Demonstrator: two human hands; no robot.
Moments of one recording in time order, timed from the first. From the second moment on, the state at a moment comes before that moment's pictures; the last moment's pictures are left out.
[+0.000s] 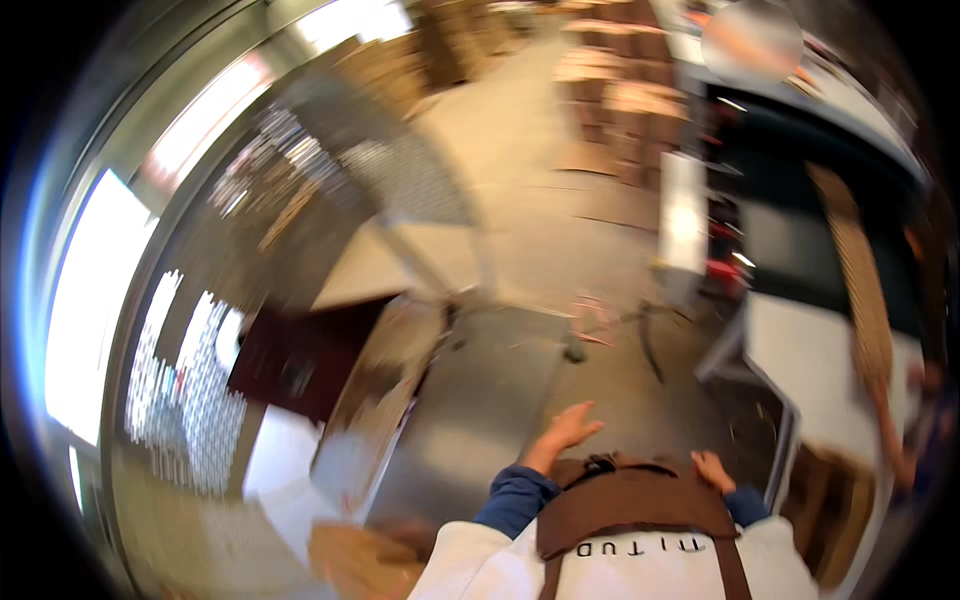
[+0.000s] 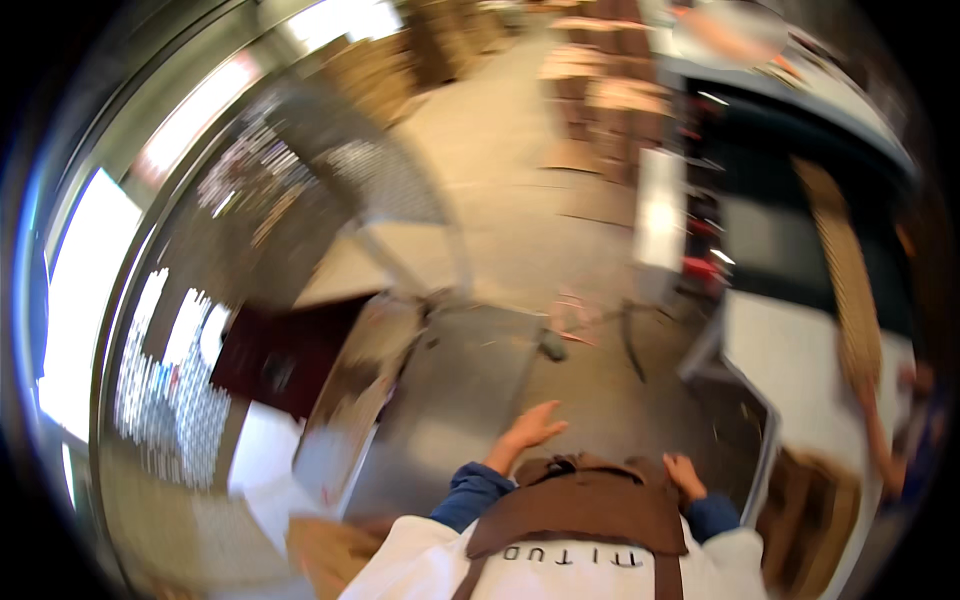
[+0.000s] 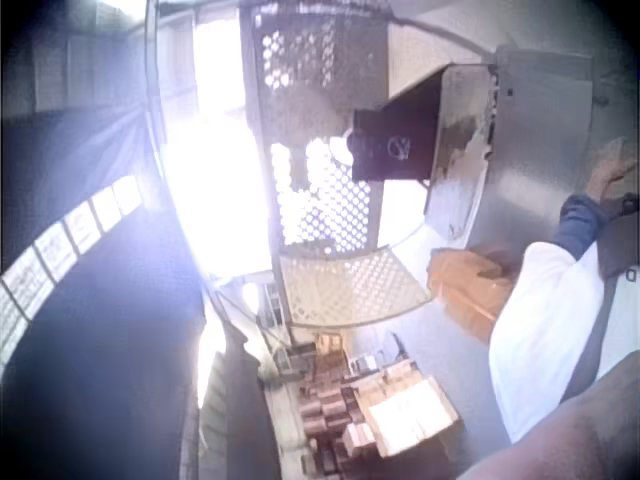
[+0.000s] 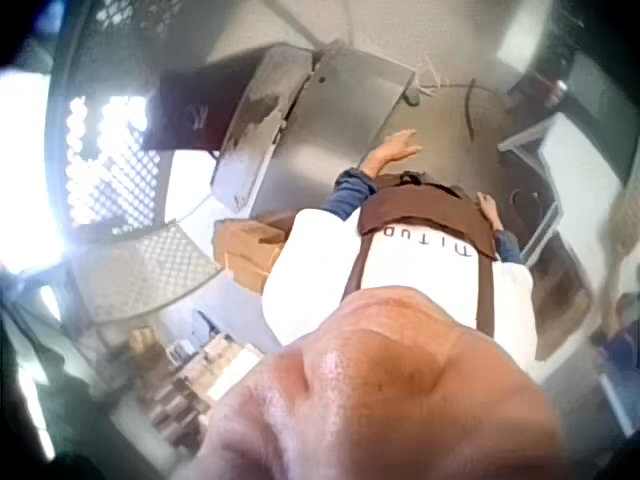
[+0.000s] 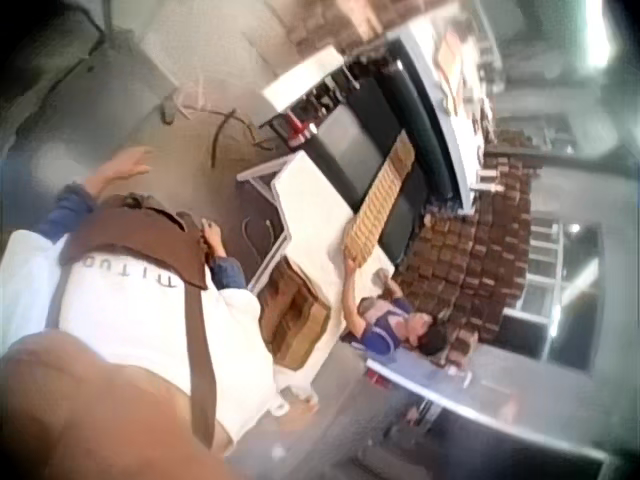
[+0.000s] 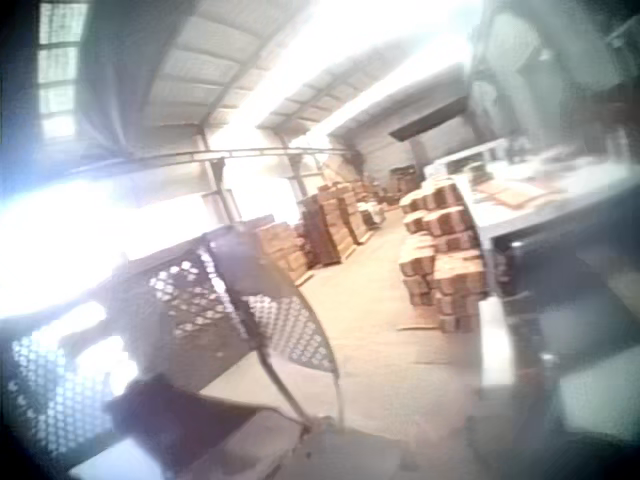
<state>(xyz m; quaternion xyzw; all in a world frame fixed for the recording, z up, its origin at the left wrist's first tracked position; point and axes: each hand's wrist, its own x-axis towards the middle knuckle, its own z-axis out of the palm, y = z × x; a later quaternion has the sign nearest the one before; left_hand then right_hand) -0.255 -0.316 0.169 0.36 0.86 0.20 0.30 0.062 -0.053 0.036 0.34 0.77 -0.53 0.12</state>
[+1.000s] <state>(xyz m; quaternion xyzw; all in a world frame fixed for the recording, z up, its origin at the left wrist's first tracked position) -0.036 0.147 0.172 0.73 0.32 0.12 0.59 0.396 -0.150 0.235 0.81 0.07 -0.03 -0.58</state>
